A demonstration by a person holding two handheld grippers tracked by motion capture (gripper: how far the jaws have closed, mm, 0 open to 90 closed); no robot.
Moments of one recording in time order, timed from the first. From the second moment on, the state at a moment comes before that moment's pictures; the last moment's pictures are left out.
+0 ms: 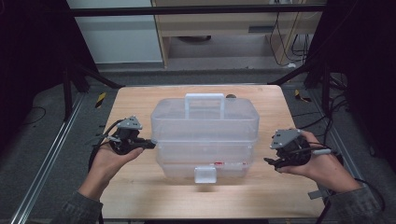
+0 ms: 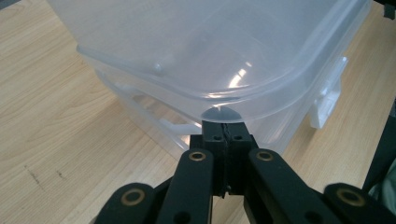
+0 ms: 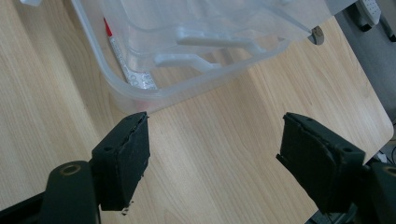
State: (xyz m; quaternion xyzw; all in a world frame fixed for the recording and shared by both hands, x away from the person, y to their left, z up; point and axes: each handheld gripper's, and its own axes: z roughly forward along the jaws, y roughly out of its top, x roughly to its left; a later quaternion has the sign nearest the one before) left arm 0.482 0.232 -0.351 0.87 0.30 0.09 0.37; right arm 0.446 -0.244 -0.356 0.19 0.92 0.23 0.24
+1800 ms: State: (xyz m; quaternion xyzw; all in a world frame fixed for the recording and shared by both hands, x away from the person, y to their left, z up) left arm 0.596 0.290 -0.475 0.83 0.45 0.19 0.27; right arm 0.569 -0.295 -0.479 0.49 0.78 0.28 0.25
